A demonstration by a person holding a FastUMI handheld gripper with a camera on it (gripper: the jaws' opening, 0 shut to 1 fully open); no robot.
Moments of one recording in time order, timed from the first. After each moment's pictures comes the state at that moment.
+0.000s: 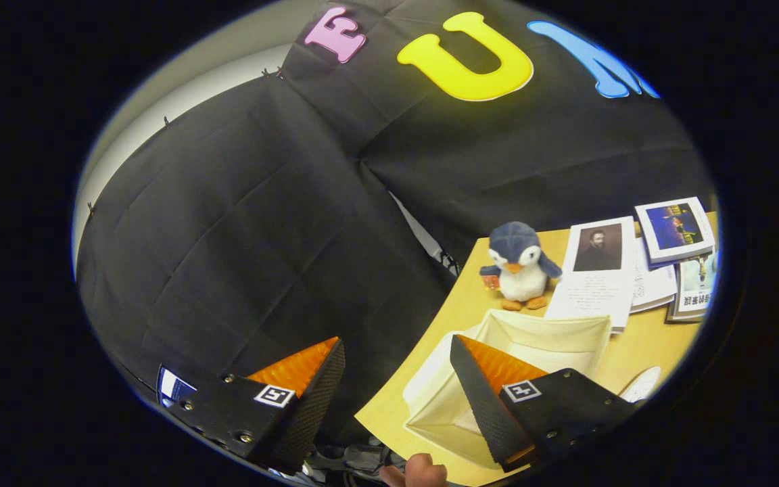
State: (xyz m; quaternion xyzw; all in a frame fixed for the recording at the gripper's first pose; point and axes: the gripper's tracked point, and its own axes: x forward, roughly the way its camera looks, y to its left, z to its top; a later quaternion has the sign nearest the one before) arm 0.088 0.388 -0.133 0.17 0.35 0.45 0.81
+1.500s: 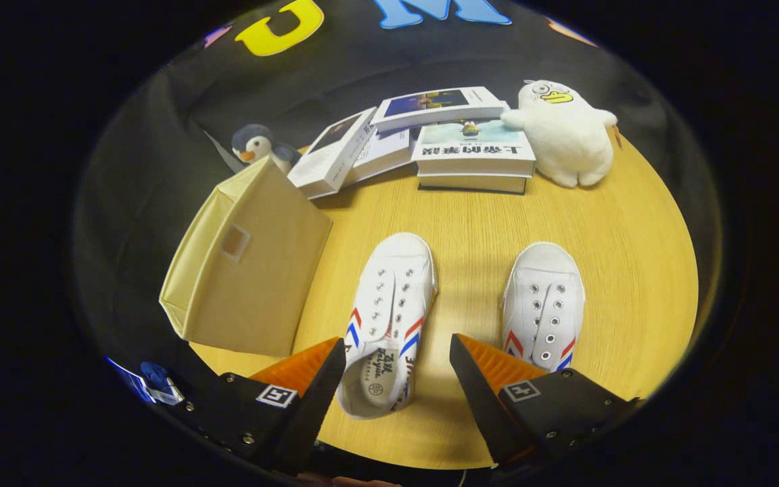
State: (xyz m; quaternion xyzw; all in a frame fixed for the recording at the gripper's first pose) arm 0.055 0.069 -0.377 0.03 0.52 0.18 0.83
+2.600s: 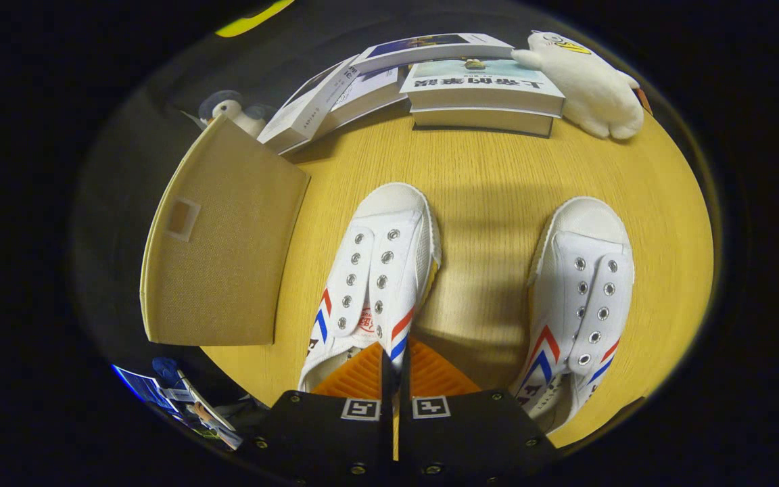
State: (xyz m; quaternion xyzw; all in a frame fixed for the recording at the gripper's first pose) arm 0.051 0.079 -0.415 0.05 0.61 0.19 0.77
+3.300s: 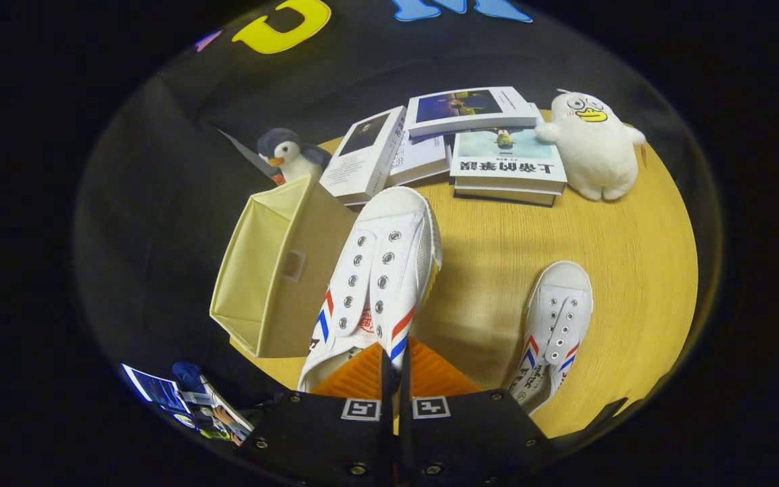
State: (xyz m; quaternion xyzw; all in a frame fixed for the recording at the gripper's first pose) arm 0.062 0.109 -0.285 0.07 0.56 0.23 0.79
